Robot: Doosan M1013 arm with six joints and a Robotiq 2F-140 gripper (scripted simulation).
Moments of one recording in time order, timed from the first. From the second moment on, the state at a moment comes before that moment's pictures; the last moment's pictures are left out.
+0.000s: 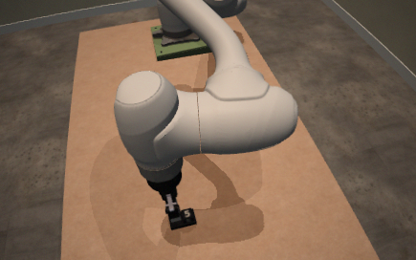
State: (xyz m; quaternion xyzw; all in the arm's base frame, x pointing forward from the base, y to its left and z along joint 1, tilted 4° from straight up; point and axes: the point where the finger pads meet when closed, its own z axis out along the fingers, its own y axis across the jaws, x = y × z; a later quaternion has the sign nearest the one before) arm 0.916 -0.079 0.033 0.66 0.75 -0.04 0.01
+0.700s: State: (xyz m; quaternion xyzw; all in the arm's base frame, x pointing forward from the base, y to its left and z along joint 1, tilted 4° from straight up) arm 0.916 -0.080 0.026 0.66 0.75 -0.04 0.01
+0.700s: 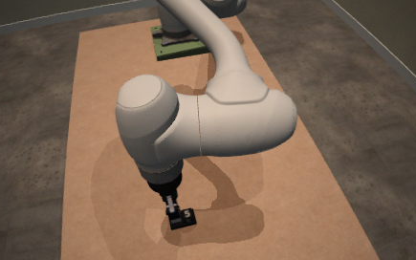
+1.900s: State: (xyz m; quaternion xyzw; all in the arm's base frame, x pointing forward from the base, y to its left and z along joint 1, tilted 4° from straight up) arm 0.916 -0.080 0.023 0.66 0.75 -0.04 0.01
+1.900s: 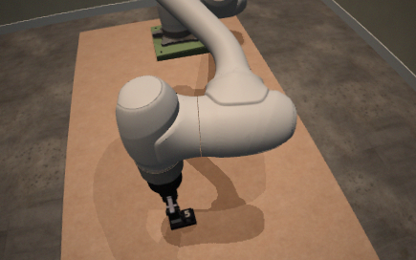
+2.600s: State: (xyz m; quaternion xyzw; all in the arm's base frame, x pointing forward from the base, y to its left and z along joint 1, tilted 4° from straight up) arm 0.915 -0.081 0.008 0.66 0.75 -0.04 0.01
